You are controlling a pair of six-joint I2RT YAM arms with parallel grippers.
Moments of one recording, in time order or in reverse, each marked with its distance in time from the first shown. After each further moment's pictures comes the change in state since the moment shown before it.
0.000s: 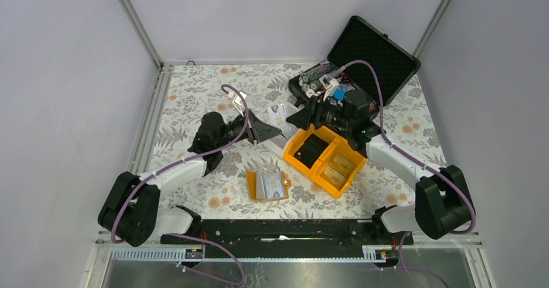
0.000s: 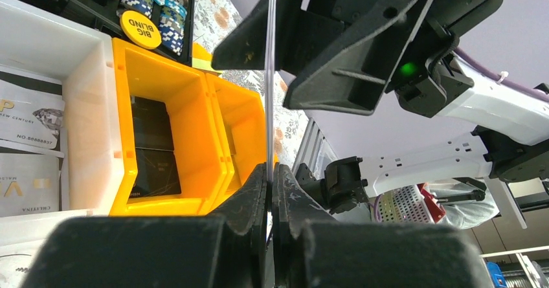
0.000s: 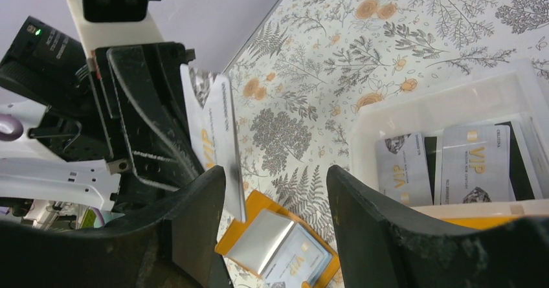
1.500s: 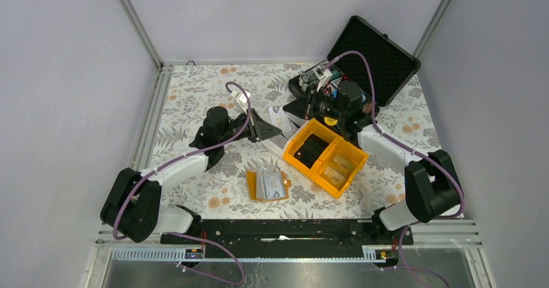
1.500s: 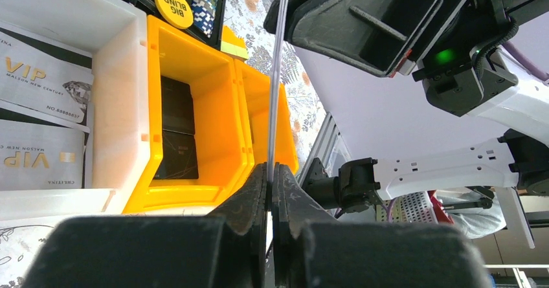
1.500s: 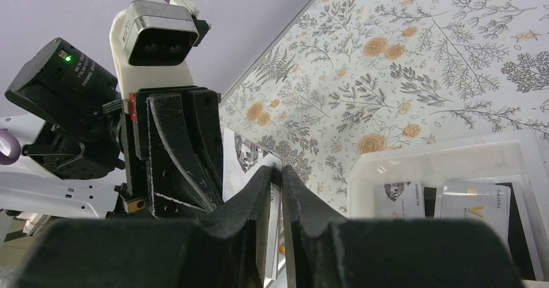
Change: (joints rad) left arm 0.002 0.034 0.065 -0.184 -0.031 0.045; right arm 0.015 0.156 0.126 0.104 -0.017 0.005
